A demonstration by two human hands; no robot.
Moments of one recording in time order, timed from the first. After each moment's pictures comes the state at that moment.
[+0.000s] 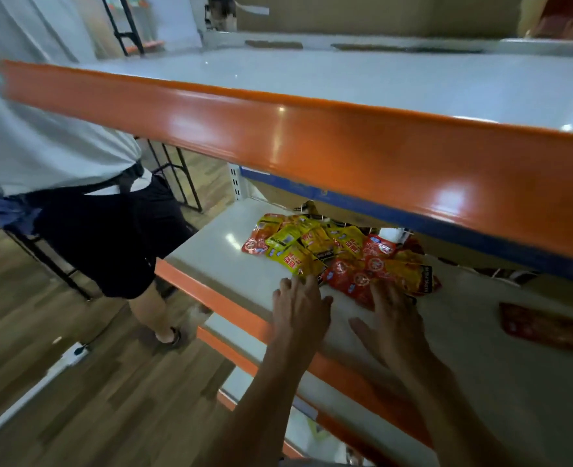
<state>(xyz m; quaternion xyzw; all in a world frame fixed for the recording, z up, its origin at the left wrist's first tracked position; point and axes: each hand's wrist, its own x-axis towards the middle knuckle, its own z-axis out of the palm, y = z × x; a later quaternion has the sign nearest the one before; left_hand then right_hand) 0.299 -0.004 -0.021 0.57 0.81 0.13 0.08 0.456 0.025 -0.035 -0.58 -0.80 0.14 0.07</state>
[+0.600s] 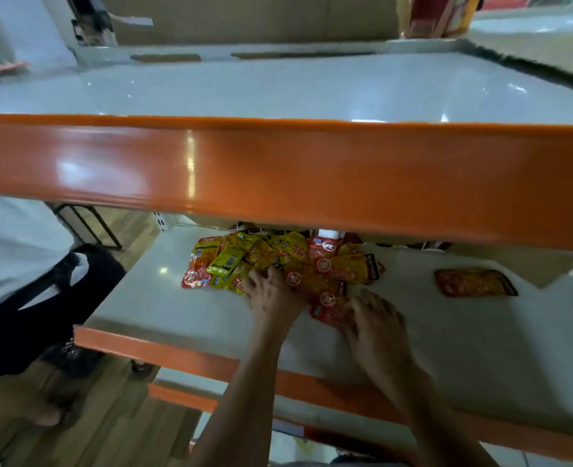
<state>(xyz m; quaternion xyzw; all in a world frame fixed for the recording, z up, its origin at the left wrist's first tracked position) 0.299 0.063 -0.033 0.55 0.79 0.19 0.16 0.466 0.008 -0.049 -0.67 -0.72 0.06 0.16</state>
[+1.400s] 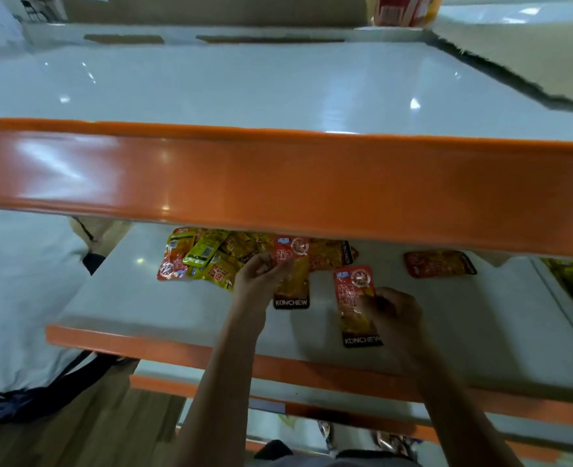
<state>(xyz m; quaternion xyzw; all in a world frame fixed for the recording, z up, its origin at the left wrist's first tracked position) 0.298 0.049 -0.022 0.35 0.49 0.54 0.58 0.518 -0.011 -0.020 -0.70 -0.49 0.35 0.38</state>
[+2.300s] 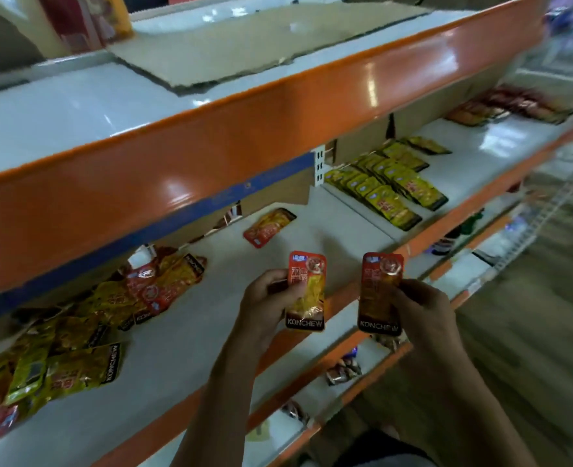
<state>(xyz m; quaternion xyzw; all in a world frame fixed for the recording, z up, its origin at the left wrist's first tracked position) 0.465 -0.017 -0.024 0.56 0.38 0.22 0.70 0.608 -0.203 -0.008 -0.74 -0.12 0.25 0.61</state>
